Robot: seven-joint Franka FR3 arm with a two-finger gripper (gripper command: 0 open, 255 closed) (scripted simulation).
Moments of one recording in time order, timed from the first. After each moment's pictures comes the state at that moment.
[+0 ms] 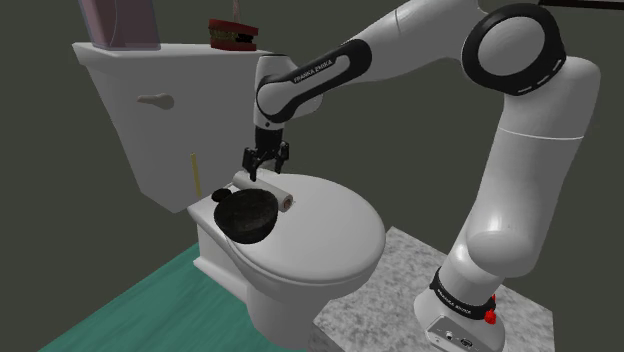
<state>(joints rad) 0.03 0.17 0.15 -2.00 0.04 2.18 0.24</state>
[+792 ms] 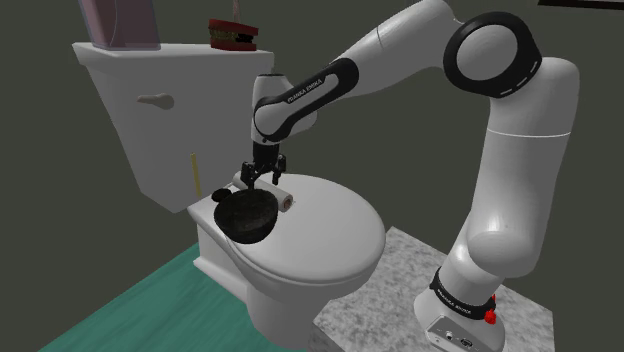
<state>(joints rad) 0.04 0.25 0.15 -2.02 0.03 2.28 0.25</state>
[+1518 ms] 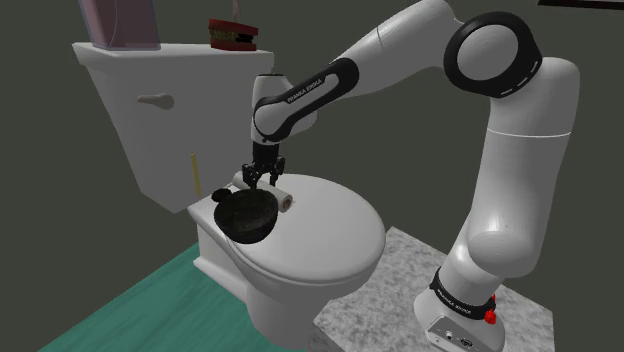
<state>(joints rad) 0.04 0.25 0.15 -2.02 0.03 2.28 0.25</state>
